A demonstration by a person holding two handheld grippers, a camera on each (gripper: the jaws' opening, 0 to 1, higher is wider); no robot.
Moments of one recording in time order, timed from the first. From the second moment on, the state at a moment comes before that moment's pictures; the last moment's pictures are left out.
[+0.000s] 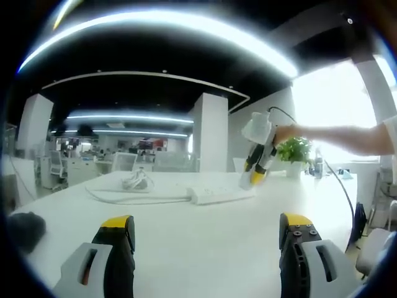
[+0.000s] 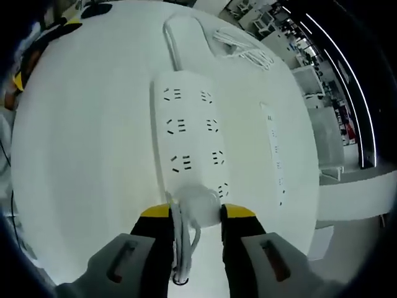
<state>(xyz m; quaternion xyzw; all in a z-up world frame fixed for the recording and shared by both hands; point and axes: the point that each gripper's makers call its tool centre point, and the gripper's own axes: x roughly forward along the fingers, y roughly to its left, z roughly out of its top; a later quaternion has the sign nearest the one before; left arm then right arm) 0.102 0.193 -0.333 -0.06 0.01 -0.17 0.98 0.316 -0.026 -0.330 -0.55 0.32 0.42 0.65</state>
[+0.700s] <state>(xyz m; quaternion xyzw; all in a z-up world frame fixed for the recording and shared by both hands) 0.101 0.185 -0.329 -0.05 0.01 -0.18 0.98 0.321 -0.021 -0.321 -0.46 0.23 0.45 0.73</state>
